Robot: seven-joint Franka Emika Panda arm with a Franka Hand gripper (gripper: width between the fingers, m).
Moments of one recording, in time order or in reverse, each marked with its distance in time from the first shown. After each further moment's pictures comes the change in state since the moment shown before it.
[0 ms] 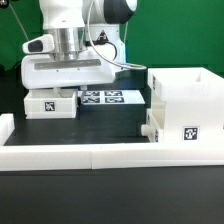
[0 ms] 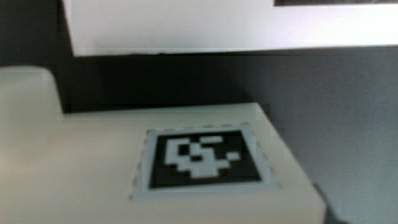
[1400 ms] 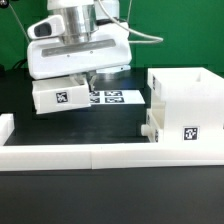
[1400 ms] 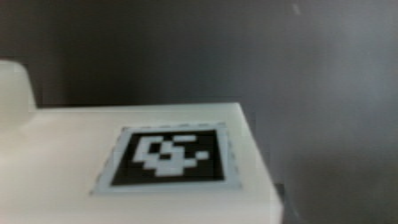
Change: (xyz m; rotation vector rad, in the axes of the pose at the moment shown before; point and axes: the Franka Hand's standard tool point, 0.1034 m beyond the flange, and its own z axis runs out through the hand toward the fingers) arm 0.077 -0.045 -0.044 0.073 -0.030 -0.145
